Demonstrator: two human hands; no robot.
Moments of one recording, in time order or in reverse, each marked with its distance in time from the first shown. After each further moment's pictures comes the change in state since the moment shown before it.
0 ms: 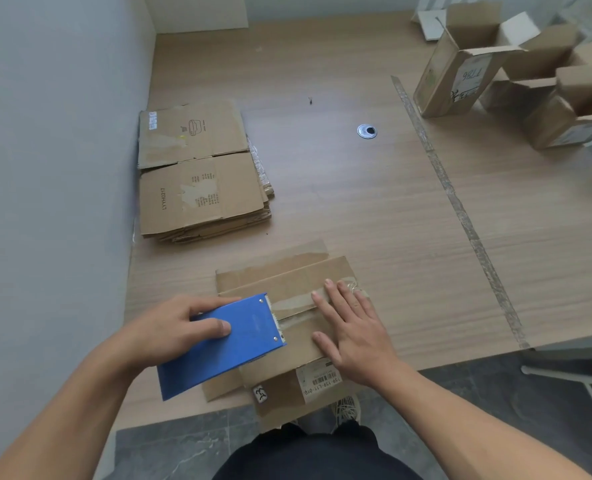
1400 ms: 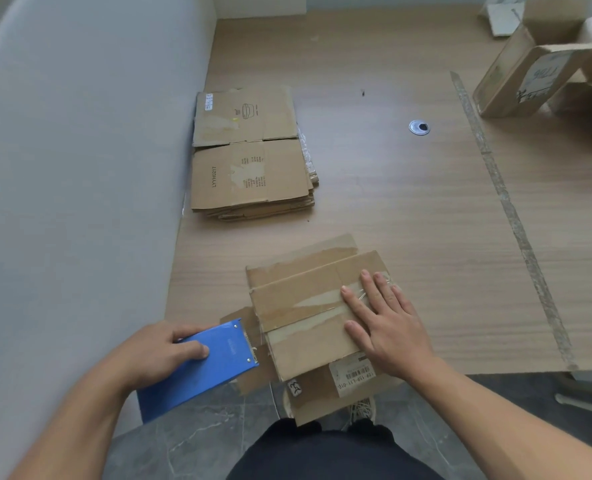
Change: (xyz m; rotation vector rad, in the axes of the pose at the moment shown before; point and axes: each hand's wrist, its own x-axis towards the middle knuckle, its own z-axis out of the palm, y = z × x) left_hand -0.052 -0.093 0.017 -0.024 0.079 -0.321; right_hand 0.005 0.001 0.006 -0.211 -0.040 -0.035
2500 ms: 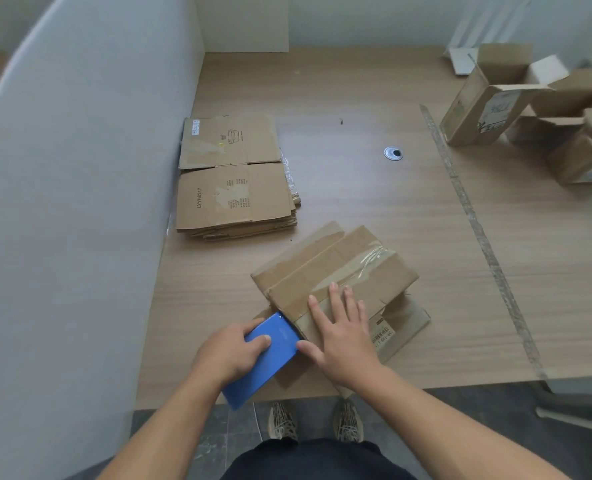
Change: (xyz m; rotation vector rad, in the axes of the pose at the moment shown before) left_hand 0.074 0.061 0.077 0.062 0.183 0.034; right_hand 0.019 -0.051 -0.027 0.172 -0.183 0.105
